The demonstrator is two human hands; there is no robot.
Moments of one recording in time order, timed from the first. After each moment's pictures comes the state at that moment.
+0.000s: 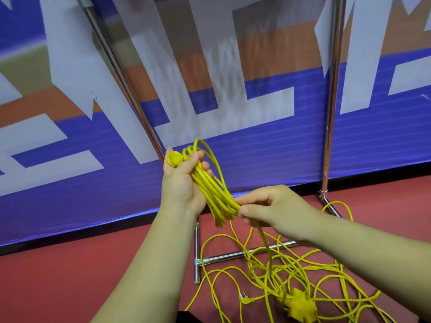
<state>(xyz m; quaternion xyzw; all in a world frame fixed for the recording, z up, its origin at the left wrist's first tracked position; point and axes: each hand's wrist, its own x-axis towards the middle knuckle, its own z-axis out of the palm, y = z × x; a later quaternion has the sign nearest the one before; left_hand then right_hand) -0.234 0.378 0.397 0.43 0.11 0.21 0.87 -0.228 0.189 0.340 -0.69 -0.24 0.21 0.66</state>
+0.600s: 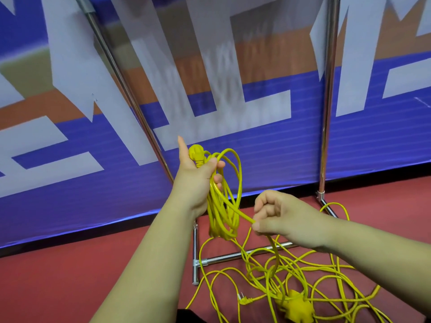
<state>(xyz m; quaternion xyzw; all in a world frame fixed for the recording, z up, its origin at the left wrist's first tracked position) -0.242 0.359 0.405 0.65 0.09 0.13 0.75 -0.228 0.161 0.327 -0.68 -0.24 0.28 0.64</state>
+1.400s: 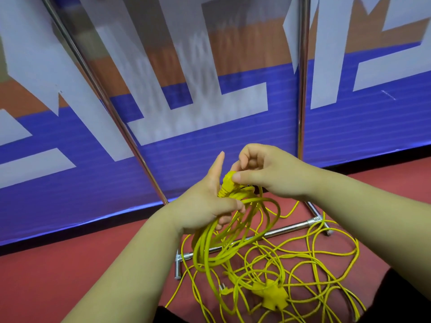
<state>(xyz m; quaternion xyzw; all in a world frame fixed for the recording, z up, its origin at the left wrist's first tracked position) -0.262 0.322 0.387 0.80 -0.04 -0.19 0.57 -0.191 0.138 0.377 -0.69 -0.30 0.18 0.63</state>
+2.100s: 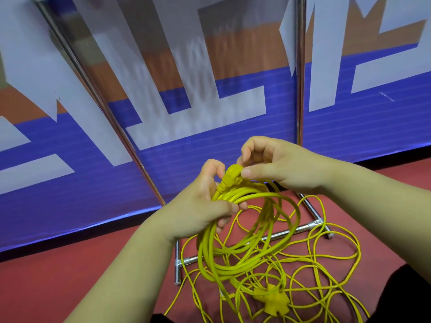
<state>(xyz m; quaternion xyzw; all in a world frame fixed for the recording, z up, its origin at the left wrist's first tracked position) -0.265 0.323 0.399 0.76 -0.13 -0.17 0.61 -0.179 0.114 0.395 -0.67 -0.35 0.19 0.63</state>
